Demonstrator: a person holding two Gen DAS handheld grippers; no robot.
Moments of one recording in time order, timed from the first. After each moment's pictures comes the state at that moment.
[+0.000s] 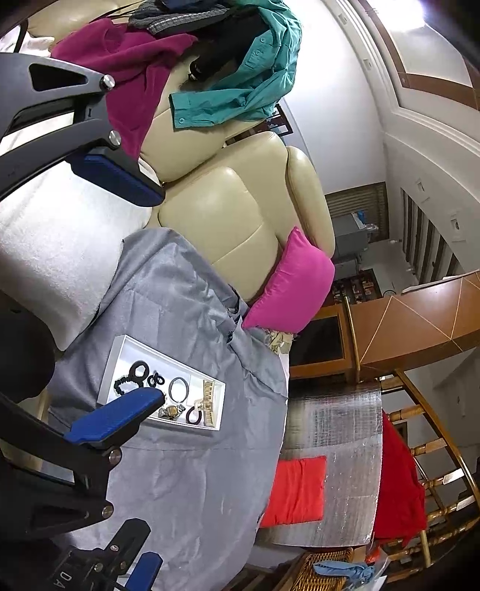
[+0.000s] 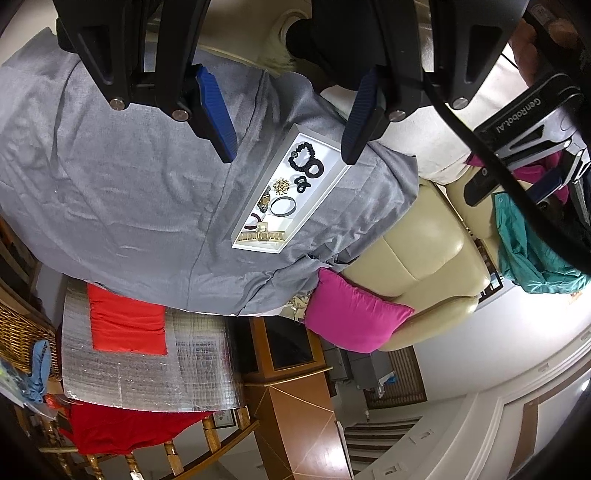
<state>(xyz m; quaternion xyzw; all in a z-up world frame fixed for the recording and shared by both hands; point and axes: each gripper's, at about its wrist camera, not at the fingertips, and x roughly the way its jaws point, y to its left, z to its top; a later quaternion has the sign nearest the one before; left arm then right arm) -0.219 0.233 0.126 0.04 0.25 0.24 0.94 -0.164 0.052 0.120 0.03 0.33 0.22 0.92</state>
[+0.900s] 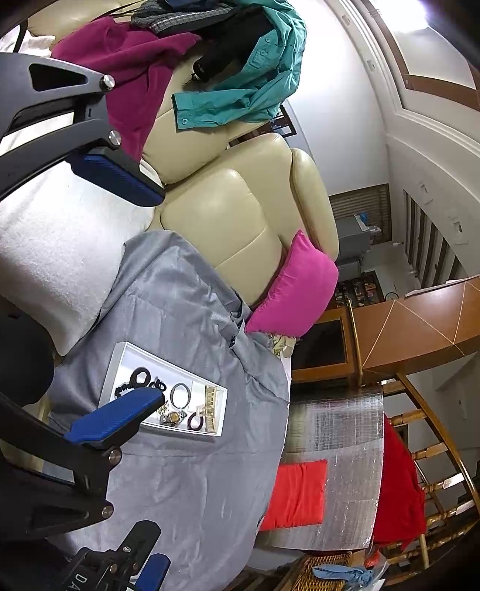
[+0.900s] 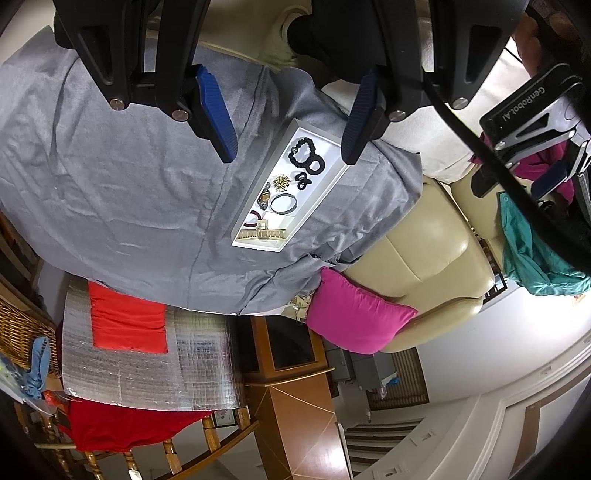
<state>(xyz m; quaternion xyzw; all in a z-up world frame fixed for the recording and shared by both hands) -0.217 0.247 0.121 0.03 0.26 0.24 0.93 -0.155 0.066 0.121 0.02 0.33 0.21 0.92</state>
